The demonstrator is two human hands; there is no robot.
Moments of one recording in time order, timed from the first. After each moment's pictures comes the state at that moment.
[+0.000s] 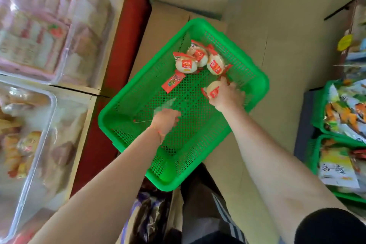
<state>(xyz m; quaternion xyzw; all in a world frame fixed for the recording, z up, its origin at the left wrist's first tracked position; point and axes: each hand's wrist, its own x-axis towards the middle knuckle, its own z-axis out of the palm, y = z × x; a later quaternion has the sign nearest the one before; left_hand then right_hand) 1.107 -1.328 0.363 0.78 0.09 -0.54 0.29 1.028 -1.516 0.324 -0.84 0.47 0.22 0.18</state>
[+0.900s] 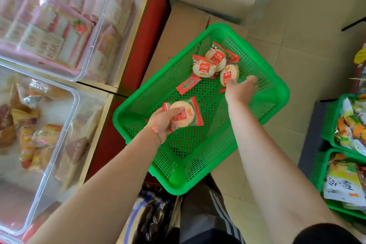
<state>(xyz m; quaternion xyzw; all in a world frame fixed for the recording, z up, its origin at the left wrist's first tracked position) 1.136 -1.291 0.345 0.63 0.27 -0.50 0.53 1.080 -1.506 0.334 -0.62 0.68 -0.08 0.38</state>
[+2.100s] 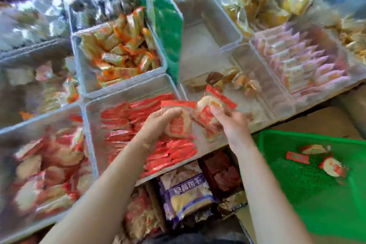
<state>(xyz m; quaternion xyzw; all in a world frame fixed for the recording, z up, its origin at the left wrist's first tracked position) 1.088 -0.855 0.552 0.58 0.29 -0.13 0.75 1.130 -1.059 0.539 -0.67 0.08 0.19 0.71</state>
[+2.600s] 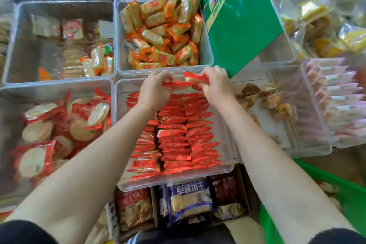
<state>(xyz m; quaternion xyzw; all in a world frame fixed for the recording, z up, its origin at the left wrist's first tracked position) 1.123 -0.716 0.509 0.90 0.21 0.10 0.36 1.231 -0.884 0.520 -0.94 -0.28 0.05 0.20</state>
